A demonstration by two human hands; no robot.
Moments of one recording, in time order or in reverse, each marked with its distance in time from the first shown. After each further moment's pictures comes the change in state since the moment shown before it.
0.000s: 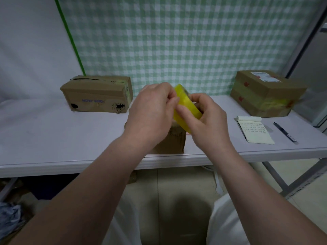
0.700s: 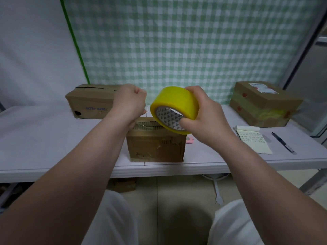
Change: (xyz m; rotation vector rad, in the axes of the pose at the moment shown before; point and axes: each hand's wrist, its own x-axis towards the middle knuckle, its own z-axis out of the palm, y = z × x) left_hand 0.048 -0.045 -0.009 -0.401 -0.004 -0.634; right_hand 0.031 -0.021 -0.020 -0.270 -0.230 -0.050
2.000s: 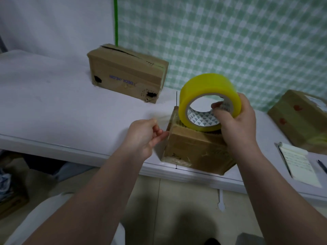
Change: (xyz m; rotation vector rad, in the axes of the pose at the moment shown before) left_hand 0.024 -0.159 -0.012 -0.876 0.020 -0.674; right_hand 0.057 0.023 0.118 0.254 0.176 0.165
